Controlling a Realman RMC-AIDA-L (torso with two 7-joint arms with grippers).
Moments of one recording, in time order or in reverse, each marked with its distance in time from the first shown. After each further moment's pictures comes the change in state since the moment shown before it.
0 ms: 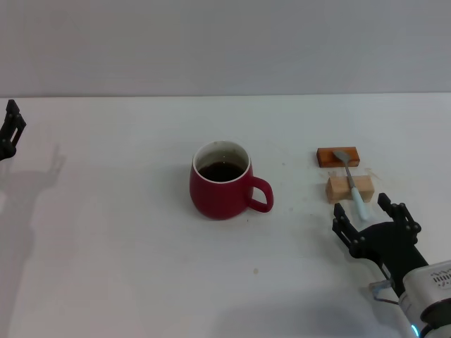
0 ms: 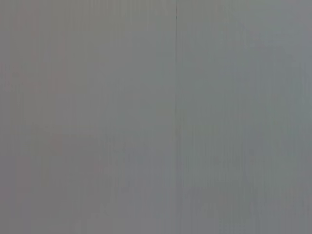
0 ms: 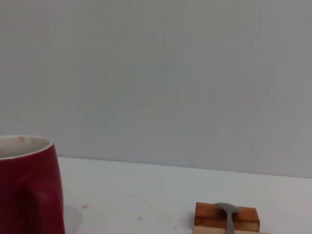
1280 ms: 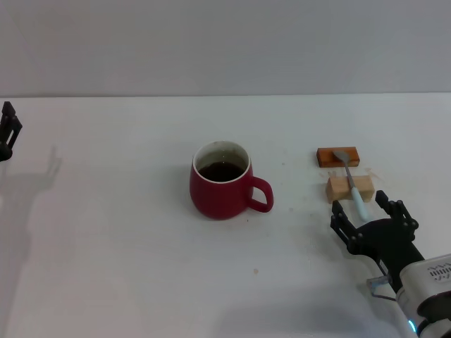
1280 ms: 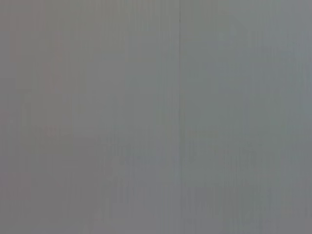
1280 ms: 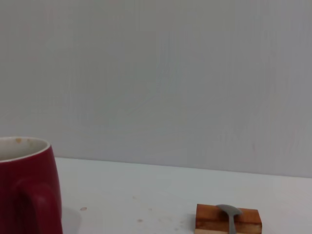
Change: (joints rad) left arm 0.012 0.000 0.000 0.000 0.000 0.014 0.000; right arm 0.011 0.003 0.016 -0.001 0.000 0.017 0.000
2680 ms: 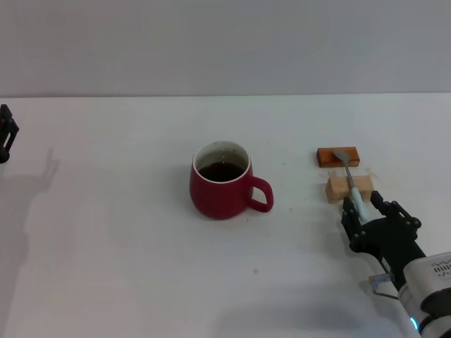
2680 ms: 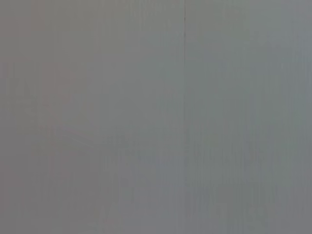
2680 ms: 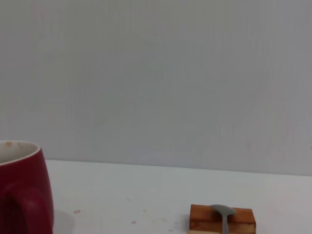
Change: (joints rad) left arm 0.009 0.000 0.000 0.000 -0.004 0.001 0.000; right arm 0.002 -0.002 0.012 -0.003 0.000 0.006 0.017
